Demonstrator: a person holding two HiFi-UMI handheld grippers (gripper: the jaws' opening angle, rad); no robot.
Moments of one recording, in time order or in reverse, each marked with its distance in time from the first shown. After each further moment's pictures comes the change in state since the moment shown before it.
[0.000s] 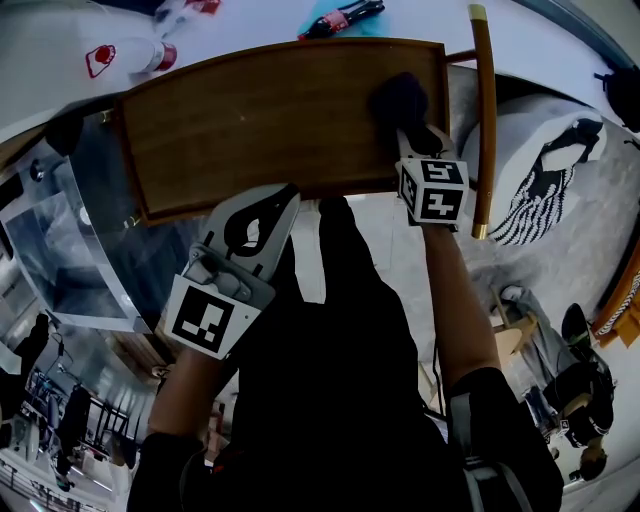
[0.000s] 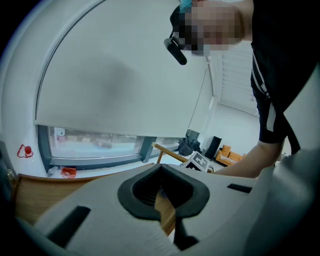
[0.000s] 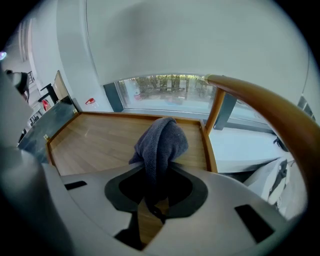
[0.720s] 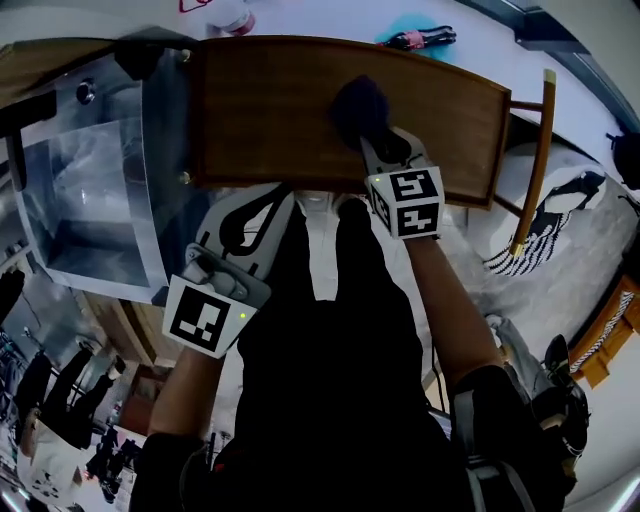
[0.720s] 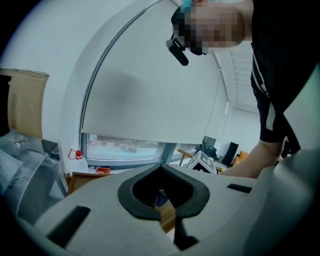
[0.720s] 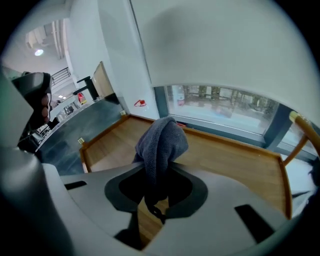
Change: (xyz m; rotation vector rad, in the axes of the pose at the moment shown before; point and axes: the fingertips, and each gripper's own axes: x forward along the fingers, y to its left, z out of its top) left arm -0.145 0.081 -0.009 -0.062 -0.089 0.195; right arm 0.010 0.235 0.055 -0.223 -0.036 0.285
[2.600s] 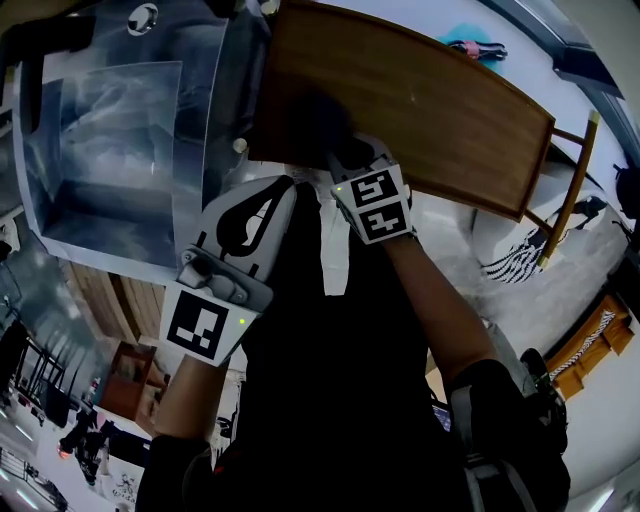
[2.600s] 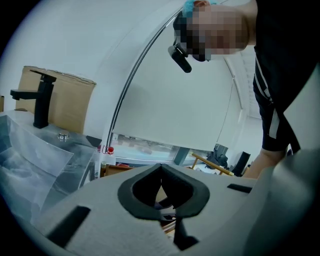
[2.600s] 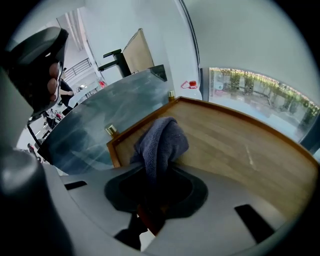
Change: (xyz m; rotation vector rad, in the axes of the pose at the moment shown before) left arm -0.099 0.080 -0.020 -0.096 -0.073 0.123; right arm 0.078 0.184 -0.014 -0.142 0.123 0.212
